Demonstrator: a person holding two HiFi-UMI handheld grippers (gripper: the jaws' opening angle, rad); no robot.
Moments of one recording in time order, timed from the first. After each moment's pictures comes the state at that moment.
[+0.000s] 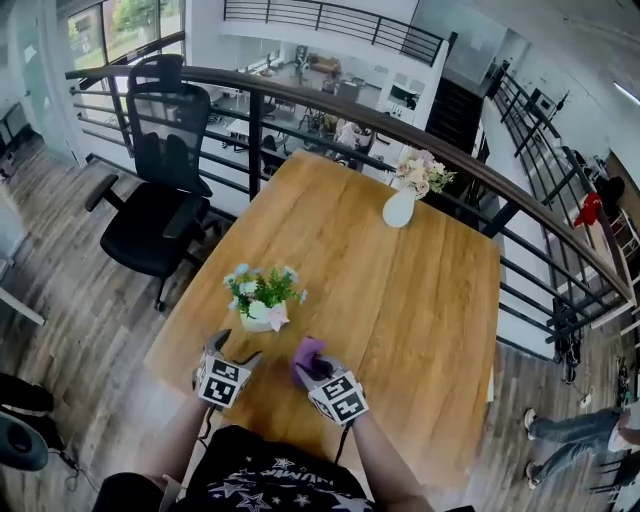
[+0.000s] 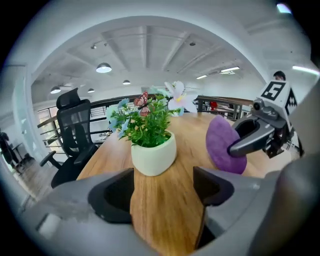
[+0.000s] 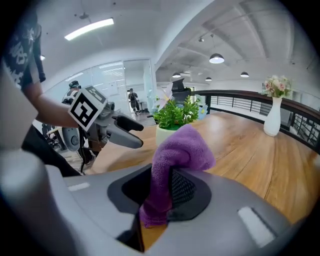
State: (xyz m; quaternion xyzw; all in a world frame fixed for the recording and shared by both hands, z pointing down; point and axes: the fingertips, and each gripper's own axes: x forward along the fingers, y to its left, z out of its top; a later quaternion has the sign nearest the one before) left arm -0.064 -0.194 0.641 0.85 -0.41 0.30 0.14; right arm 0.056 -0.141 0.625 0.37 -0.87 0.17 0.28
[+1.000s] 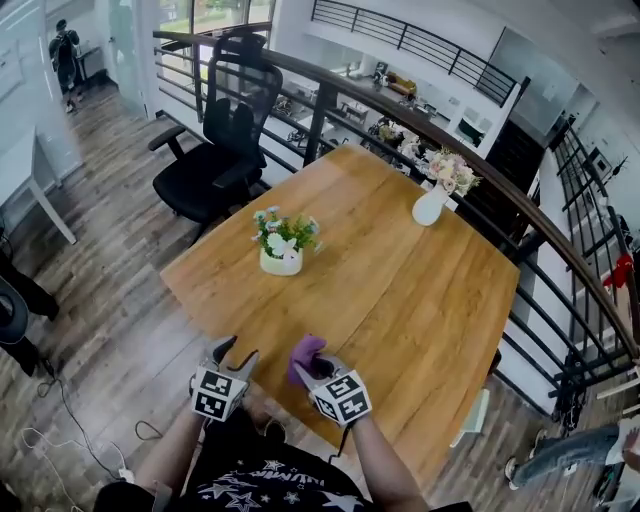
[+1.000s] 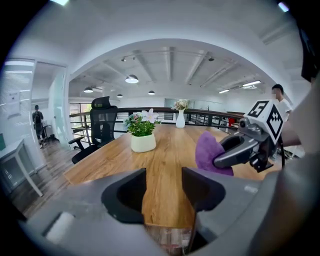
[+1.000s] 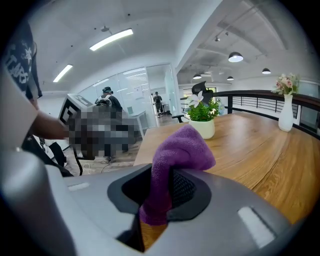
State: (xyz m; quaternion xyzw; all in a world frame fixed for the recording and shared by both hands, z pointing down) left arm -0.032 -0.003 0.590 0.80 -0.54 0.21 0.16; right arm 0.086 -0.002 0.613 0.25 -0.92 0.16 0.25
